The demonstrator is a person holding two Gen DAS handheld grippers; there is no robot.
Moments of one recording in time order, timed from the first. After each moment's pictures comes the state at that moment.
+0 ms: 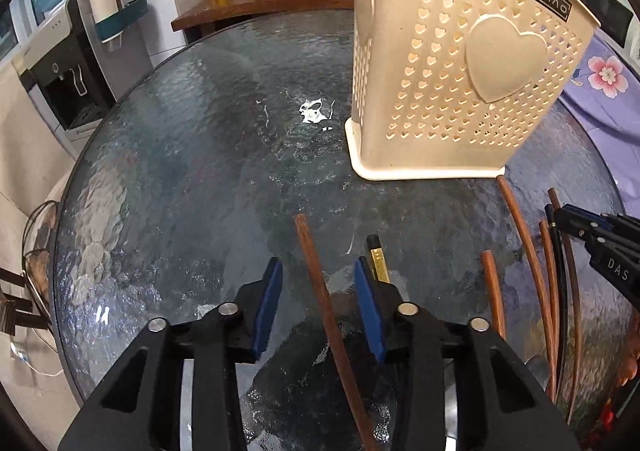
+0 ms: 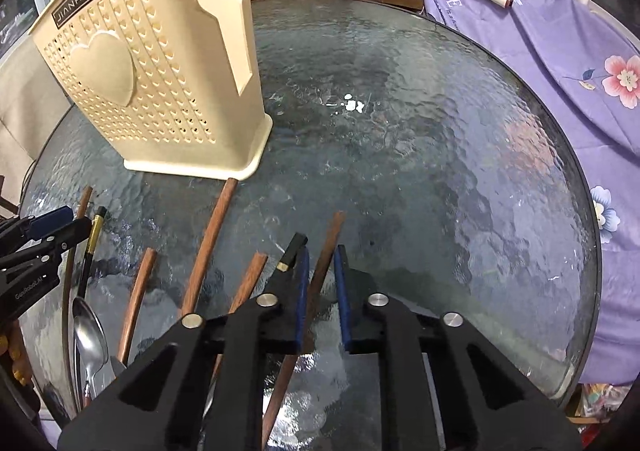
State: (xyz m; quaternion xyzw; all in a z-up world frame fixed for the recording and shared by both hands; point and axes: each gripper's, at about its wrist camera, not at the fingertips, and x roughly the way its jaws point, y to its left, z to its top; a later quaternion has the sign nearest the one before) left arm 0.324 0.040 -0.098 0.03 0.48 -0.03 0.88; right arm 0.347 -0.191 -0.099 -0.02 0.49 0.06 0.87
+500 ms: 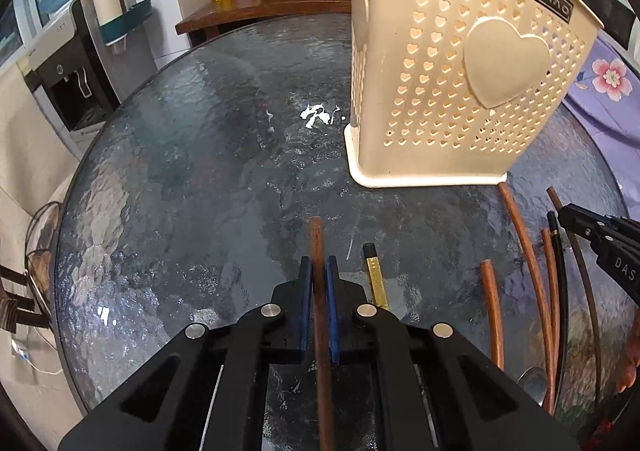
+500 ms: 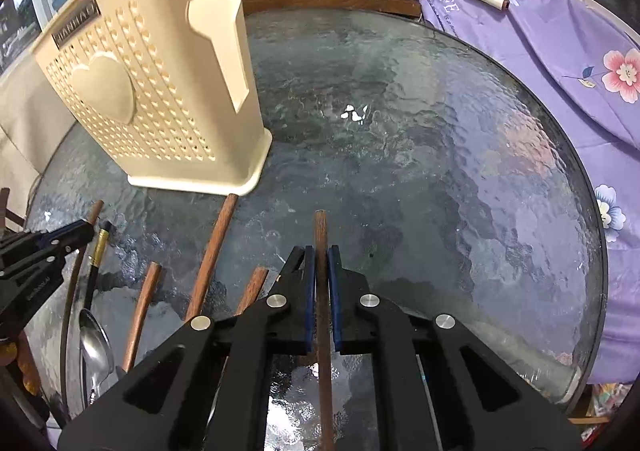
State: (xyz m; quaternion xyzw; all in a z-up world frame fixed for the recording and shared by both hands) left arm 0.319 0.031 -0.103 0.02 0.47 -0.02 0.88; right arm 0.344 -0.203 -0.093 0.01 0.46 0.07 0.88
